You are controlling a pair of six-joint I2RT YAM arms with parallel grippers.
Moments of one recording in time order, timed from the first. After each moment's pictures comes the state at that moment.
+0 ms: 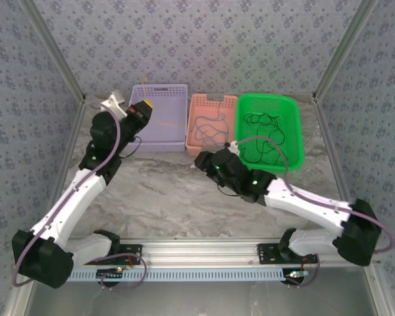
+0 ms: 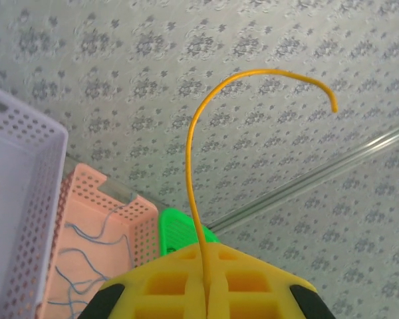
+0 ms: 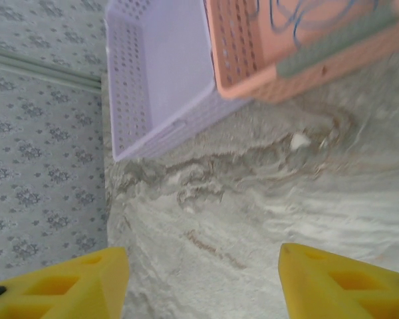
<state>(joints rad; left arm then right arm) -0.34 1.12 1.01 0.09 0.14 -0.92 0.94 1.18 0.91 -0.30 0.28 1.24</state>
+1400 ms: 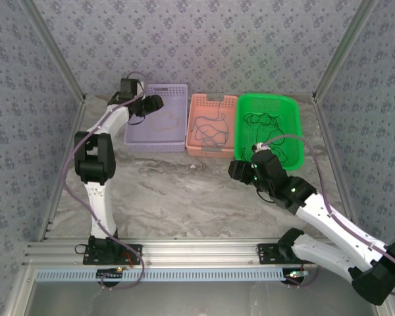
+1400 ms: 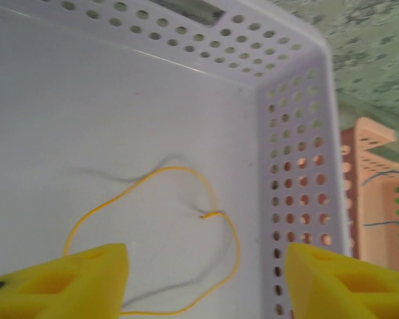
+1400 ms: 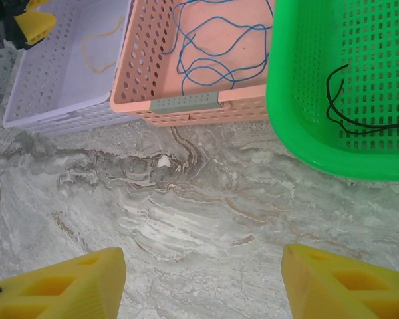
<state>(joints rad) -0.14 2.17 1.82 -0.40 0.30 -0.46 0.69 0.89 0.78 -0.55 0.14 0.72</state>
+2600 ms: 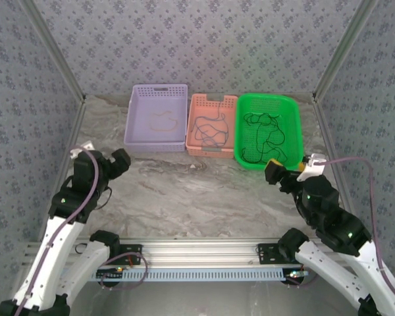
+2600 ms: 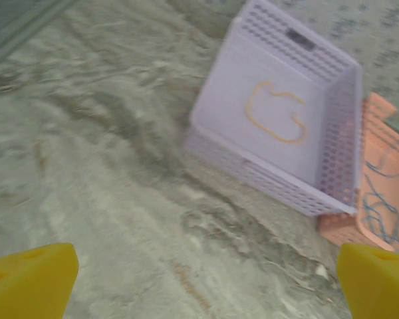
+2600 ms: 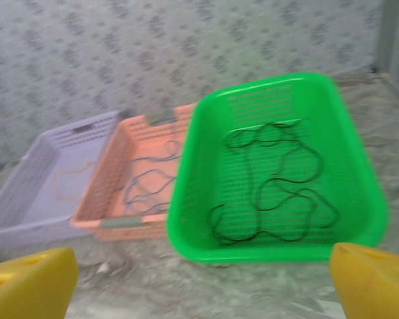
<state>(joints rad) -0.28 0.67 0.86 -0.83 -0.31 -0.71 0.68 0.42 0.84 -0.78 0.57 0.51</state>
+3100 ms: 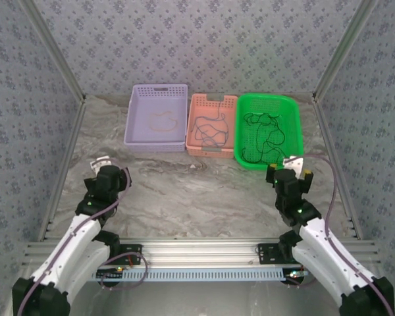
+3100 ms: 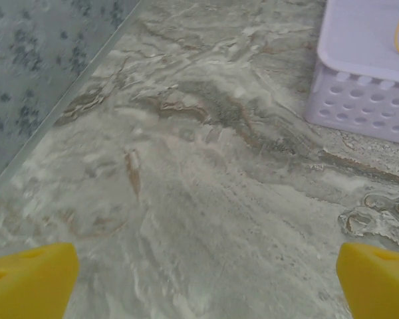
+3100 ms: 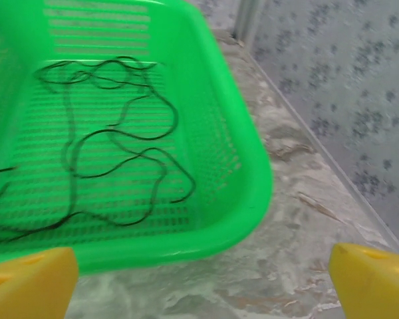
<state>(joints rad) -0.28 0.72 0.37 -0.30 -0.54 -0.29 0.33 0.65 0.32 -0.17 0.67 0.18</state>
